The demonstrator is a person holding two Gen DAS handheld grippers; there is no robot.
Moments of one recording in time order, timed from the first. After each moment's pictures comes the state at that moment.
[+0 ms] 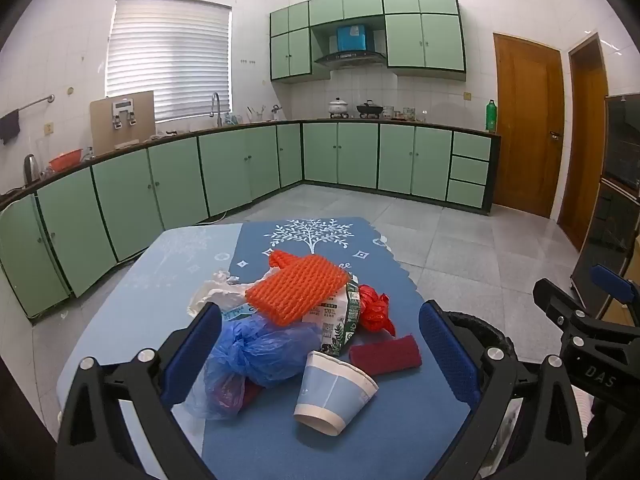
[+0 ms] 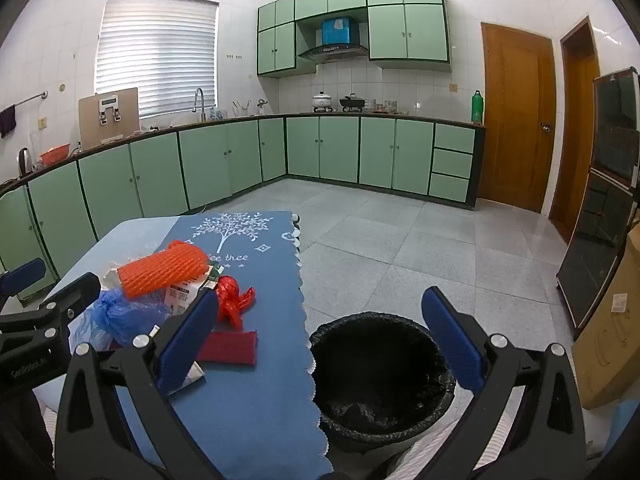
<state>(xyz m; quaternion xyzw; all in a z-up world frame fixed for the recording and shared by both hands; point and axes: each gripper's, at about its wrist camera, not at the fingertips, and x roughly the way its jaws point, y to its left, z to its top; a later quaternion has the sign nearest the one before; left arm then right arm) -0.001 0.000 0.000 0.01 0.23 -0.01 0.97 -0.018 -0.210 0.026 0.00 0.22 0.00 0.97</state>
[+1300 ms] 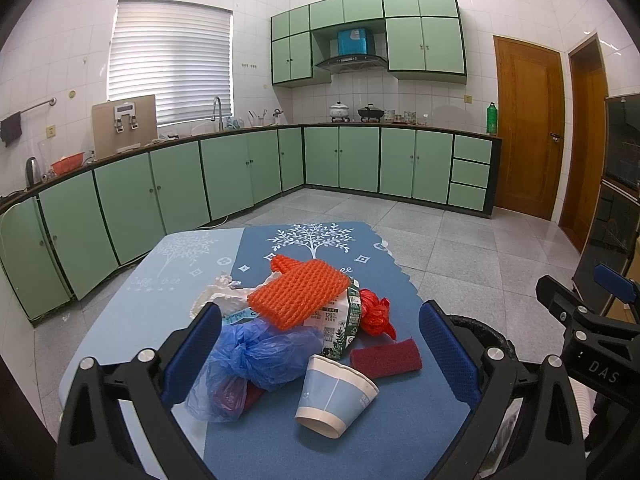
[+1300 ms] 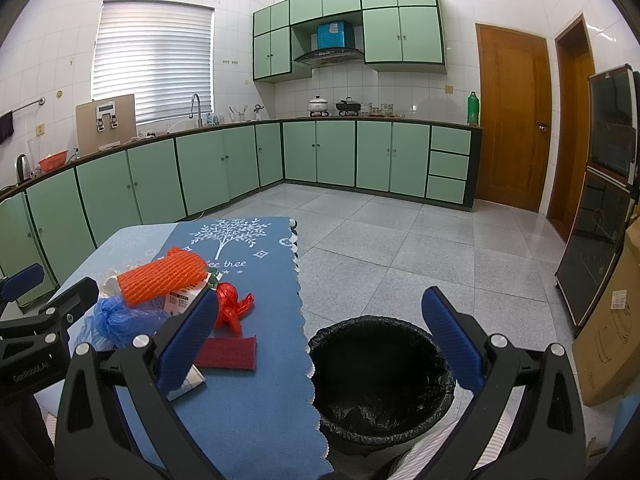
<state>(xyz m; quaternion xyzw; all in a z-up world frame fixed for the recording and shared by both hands) -0.007 0.002 0.012 0.02 0.23 0.00 0.97 -0.018 -0.212 0.031 0.00 0.22 0.00 0.98</state>
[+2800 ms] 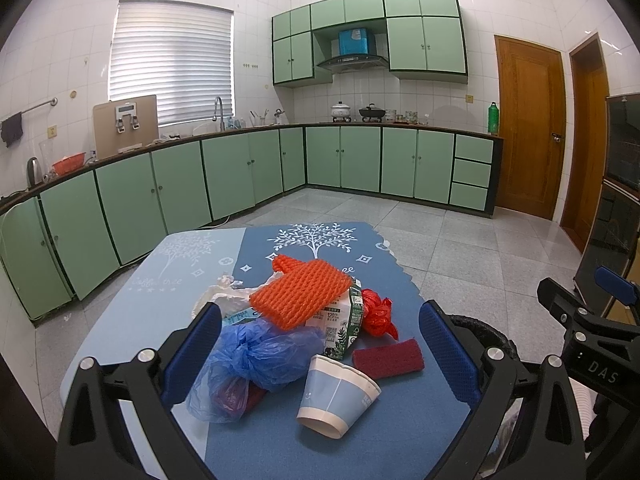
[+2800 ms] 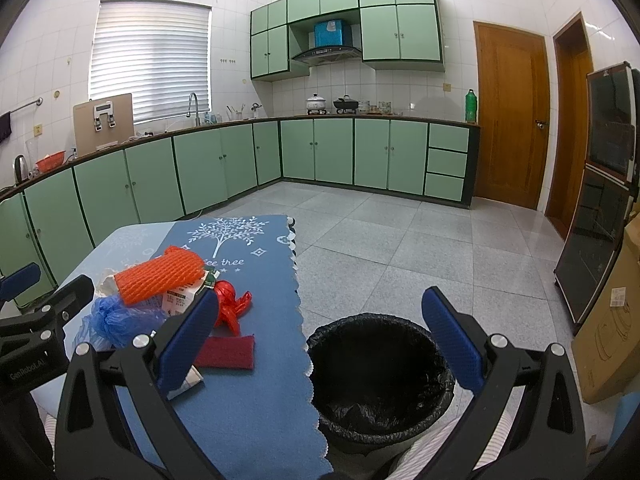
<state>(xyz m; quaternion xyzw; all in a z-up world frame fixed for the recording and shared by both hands) -0.006 0.006 0.026 0.02 0.23 0.00 0.97 -0.019 -0.217 0.027 0.01 0.22 0.00 0.98</state>
